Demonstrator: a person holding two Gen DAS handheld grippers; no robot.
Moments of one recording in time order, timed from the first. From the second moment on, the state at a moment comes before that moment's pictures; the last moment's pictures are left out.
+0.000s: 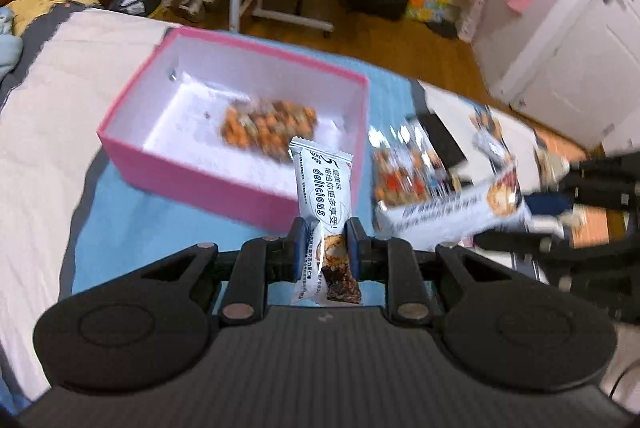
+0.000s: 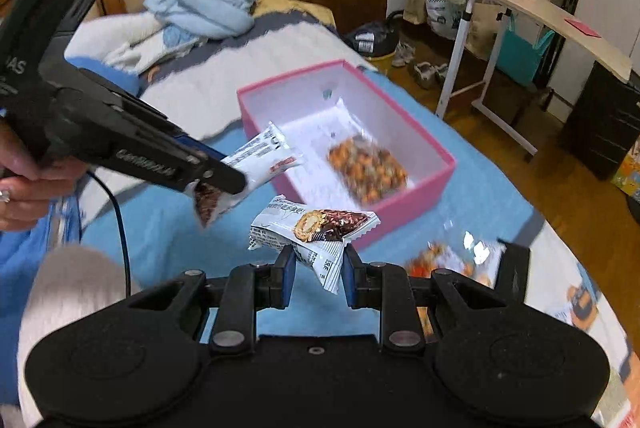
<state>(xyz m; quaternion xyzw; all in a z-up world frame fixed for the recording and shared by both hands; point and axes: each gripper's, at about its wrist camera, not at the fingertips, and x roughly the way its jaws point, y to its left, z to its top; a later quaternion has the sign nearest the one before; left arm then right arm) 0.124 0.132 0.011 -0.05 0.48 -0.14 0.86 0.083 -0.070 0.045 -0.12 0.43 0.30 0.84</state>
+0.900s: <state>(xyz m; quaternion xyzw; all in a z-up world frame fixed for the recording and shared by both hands) 0.282 0.150 -0.113 -0.01 0.51 -0.06 0.86 0.226 0.020 -0.093 -0.10 0.48 0.27 0.83</state>
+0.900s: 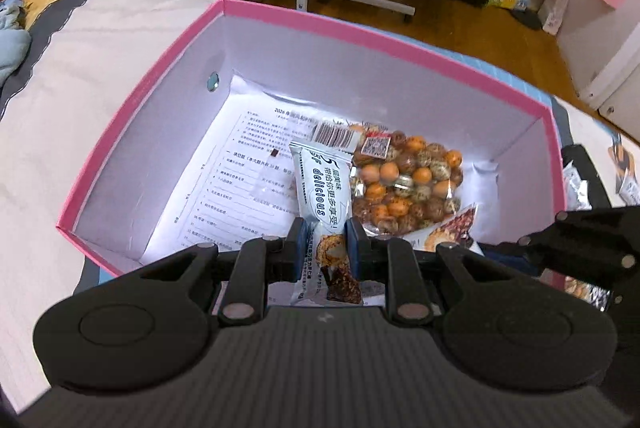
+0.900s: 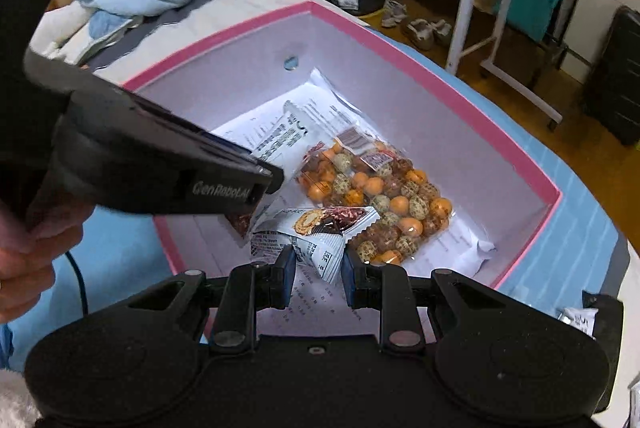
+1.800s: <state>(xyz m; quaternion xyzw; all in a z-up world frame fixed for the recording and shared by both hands) 0.195 0.150 -0.022 0.01 0.46 -0.09 0.88 0.170 -0.040 -0.013 -0.13 0.46 0.24 0.85</state>
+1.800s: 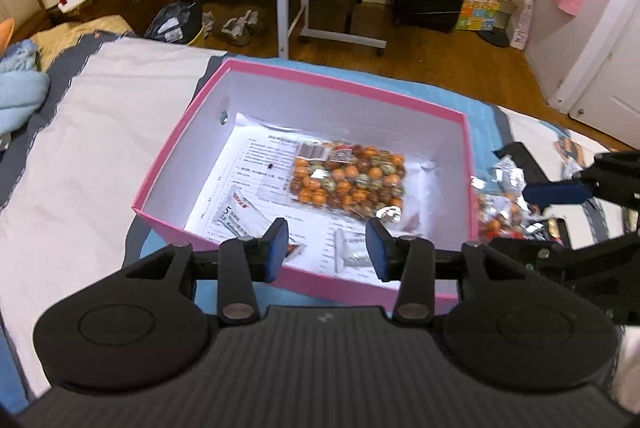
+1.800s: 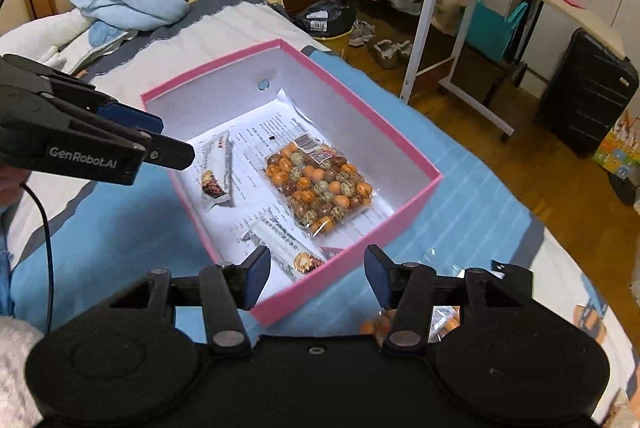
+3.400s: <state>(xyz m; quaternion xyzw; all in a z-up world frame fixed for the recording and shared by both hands) 0.151 -0.112 -0.142 -0.01 0.51 -0.26 0.82 0.145 -0.310 -0.136 0.09 0.52 0.18 0.83</state>
